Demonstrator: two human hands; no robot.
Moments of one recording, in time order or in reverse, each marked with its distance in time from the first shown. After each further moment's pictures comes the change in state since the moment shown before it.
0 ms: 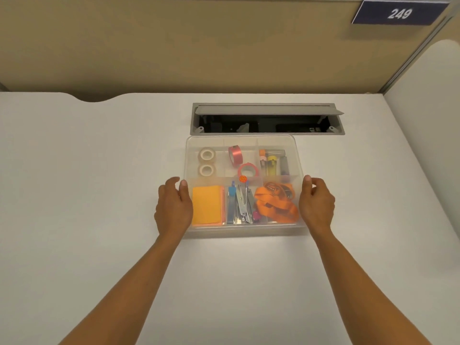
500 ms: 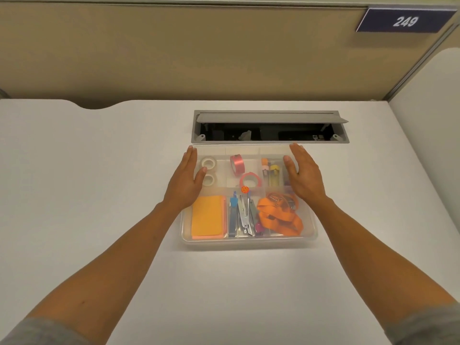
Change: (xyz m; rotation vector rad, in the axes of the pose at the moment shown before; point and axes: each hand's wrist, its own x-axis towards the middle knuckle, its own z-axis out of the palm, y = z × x) left_hand 0.080 0.028 0.019 0.105 -0.327 0.408; right_hand 0.079 -0.035 0.036 -0.132 -0.278 -0.430
